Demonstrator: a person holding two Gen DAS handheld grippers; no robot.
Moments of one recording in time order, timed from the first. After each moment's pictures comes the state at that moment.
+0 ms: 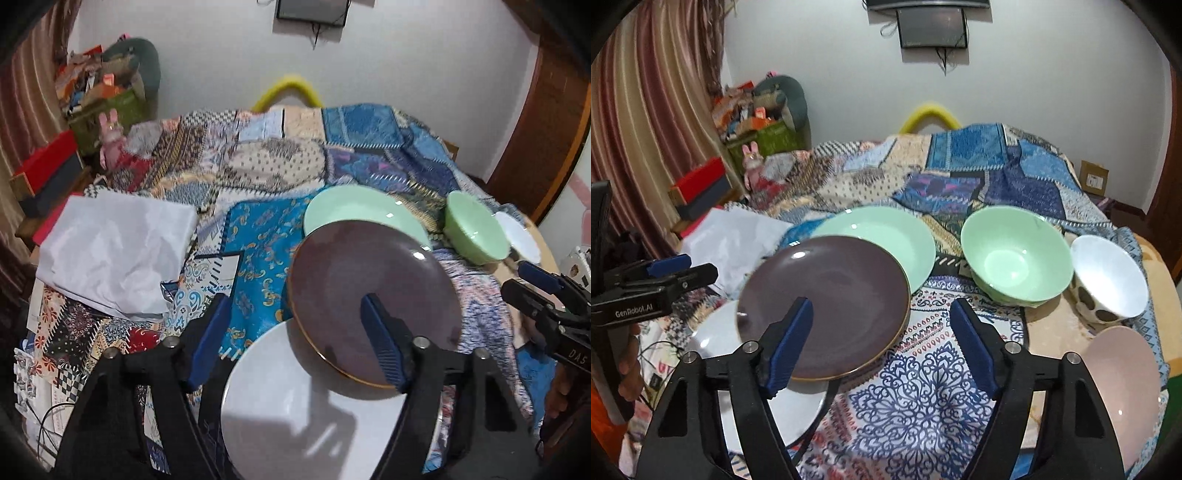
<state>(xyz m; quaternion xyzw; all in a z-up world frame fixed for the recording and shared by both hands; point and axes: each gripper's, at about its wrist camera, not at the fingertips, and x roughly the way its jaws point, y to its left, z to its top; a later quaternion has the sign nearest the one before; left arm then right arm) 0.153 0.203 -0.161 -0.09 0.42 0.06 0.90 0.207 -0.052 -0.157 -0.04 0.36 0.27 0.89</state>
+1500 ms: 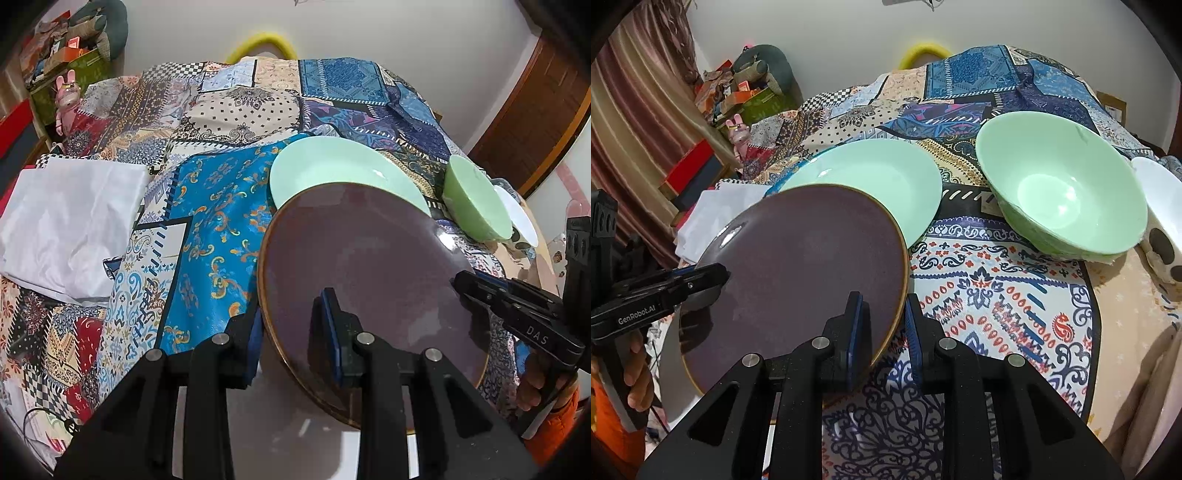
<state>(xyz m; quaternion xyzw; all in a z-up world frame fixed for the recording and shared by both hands) 0.200 0.193 -0.209 -0.12 0.48 -0.01 0.87 0.248 -0.048 -0.209 0.01 0.46 0.29 0.84</state>
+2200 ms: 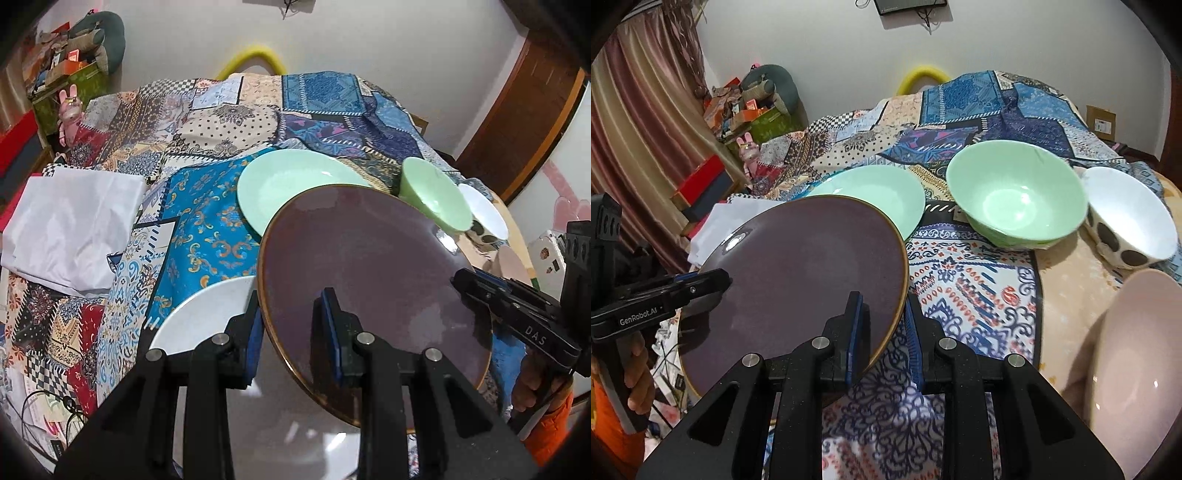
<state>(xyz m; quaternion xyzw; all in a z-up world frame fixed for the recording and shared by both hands) 0.158 0.153 -0.166 -0.12 0.46 -0.02 0.88 0.212 -0.083 -0.174 0.02 0.42 0.29 0.86</state>
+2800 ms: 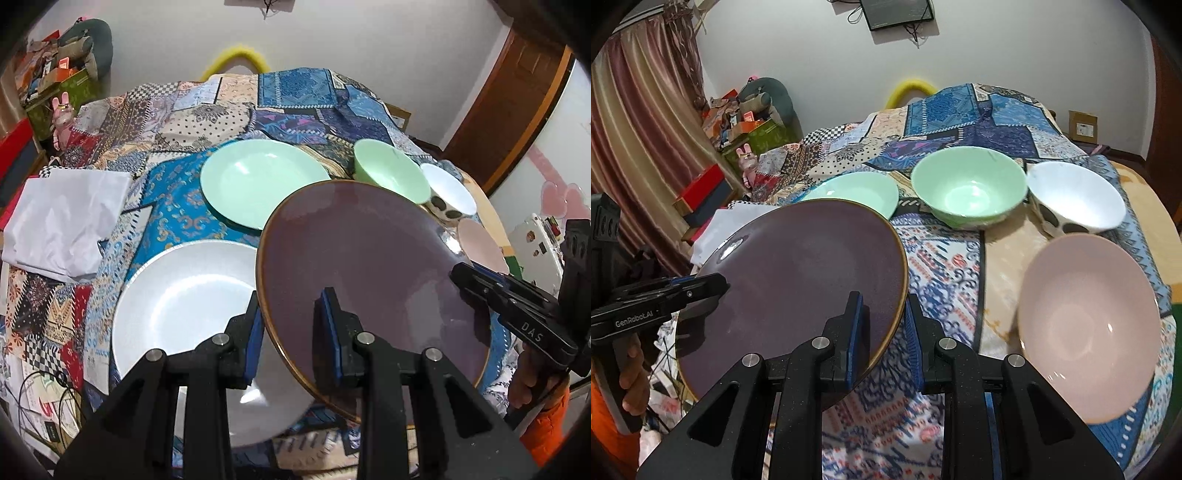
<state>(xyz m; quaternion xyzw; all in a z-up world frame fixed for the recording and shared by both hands) 0.119 0.100 -0.146 -0.11 0.46 -0.04 0.88 0.171 -0.128 -0.163 0.03 0.40 0.27 0.87</state>
